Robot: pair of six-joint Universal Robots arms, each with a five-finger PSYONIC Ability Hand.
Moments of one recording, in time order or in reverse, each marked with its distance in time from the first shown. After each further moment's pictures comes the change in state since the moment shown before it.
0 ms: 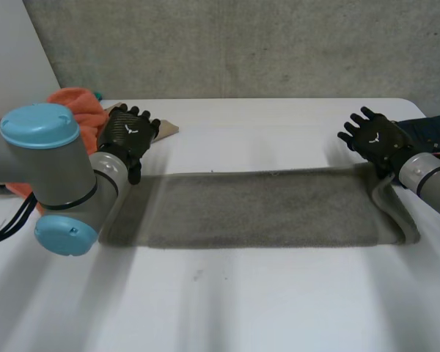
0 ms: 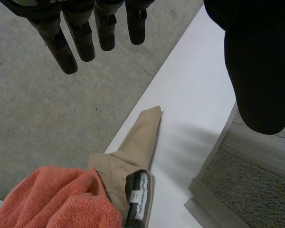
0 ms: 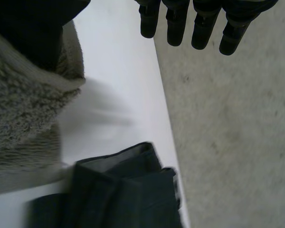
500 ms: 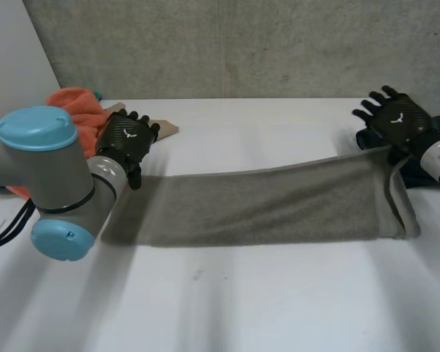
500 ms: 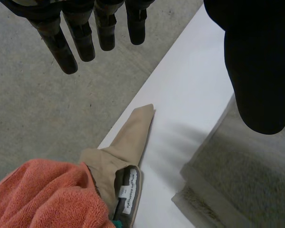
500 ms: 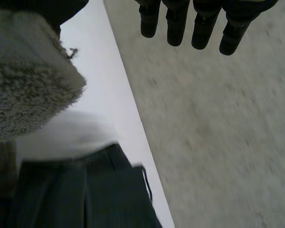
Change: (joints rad) left arm 0.003 0.019 -0.032 -0.010 0.003 -0.042; right arm -0.063 -0.033 -0.019 -0.074 -0.042 0.216; left_hand 0.000 0.000 0.000 0.000 0.000; right_hand -0.004 -0.002 -0.003 -0.001 0.002
